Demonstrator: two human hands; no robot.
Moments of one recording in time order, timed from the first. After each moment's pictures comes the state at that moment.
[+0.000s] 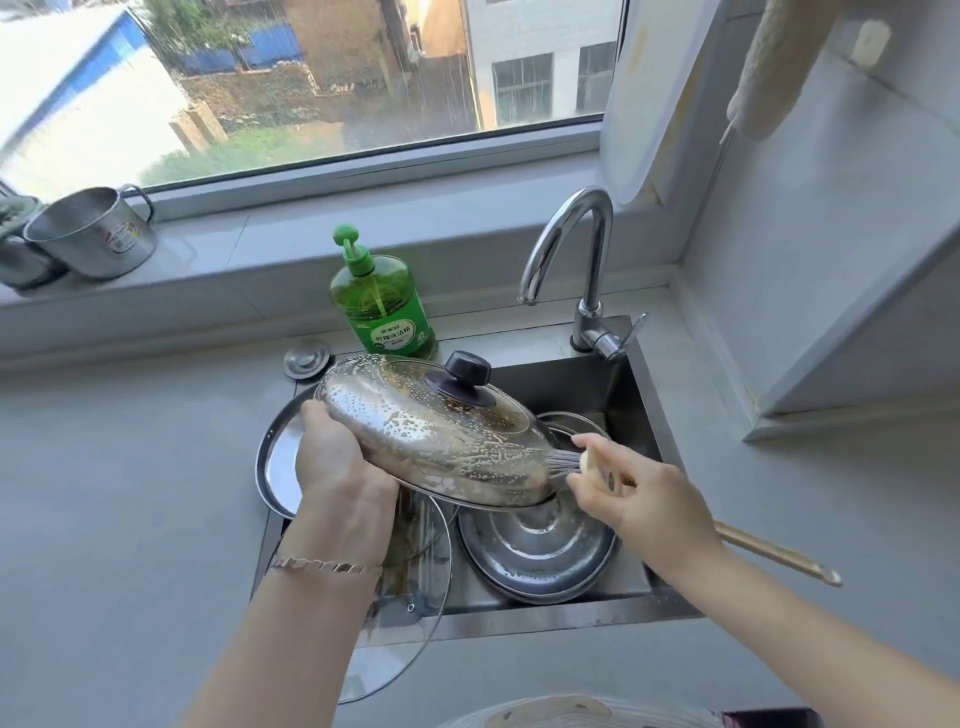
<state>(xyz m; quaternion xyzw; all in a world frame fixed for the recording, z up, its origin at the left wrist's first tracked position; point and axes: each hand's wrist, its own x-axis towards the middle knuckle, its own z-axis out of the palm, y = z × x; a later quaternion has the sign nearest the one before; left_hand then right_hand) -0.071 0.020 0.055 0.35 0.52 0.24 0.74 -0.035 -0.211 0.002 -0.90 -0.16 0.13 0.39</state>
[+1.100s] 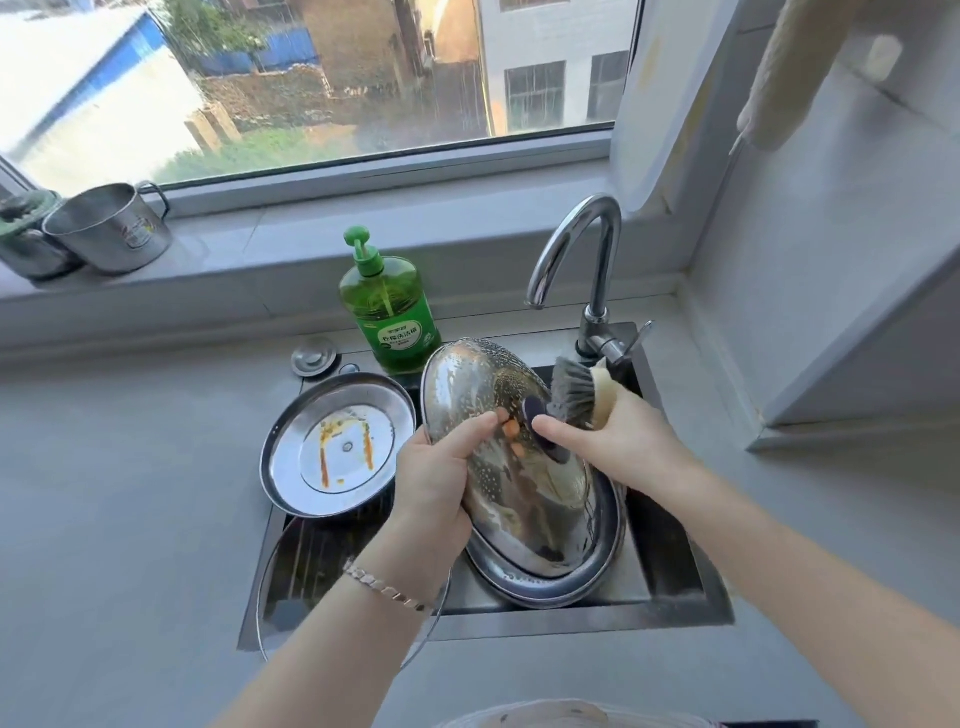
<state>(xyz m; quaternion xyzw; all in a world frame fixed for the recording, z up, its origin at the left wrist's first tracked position) -0.080 -0.040 0.052 0.47 0.38 0.08 0.79 0.009 -0.176 0.039 -0.87 -0.09 0.24 0.43</state>
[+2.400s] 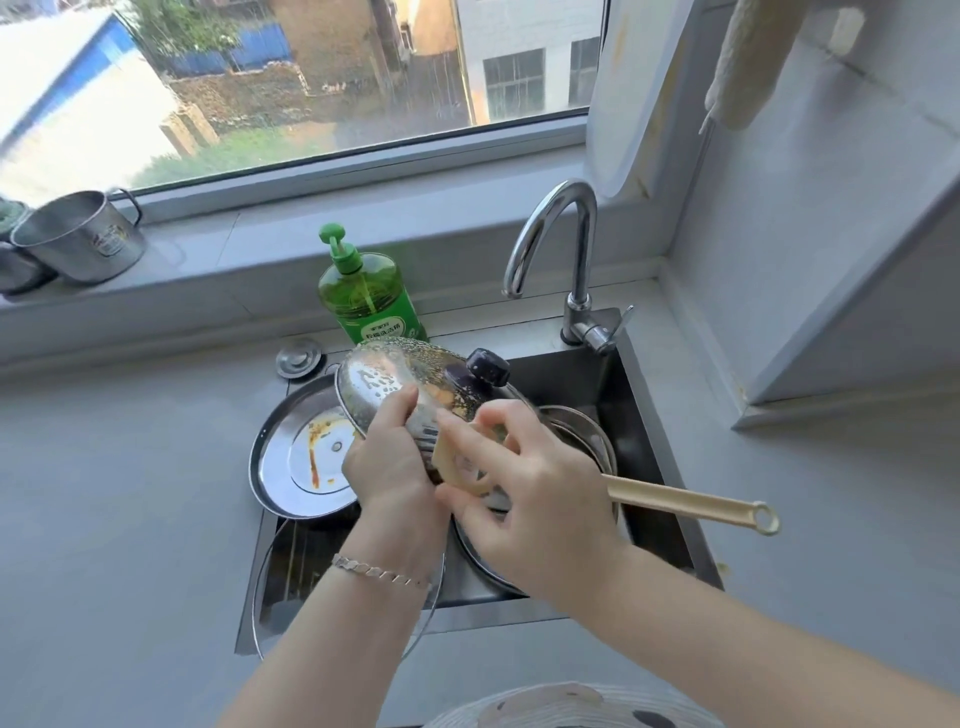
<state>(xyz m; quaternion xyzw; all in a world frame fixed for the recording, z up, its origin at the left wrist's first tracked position) -0.073 -0.037 0.063 0.35 0.53 0.18 0.75 -0.070 -0.151 0.047 -0.84 -0.34 -0.12 0.40</state>
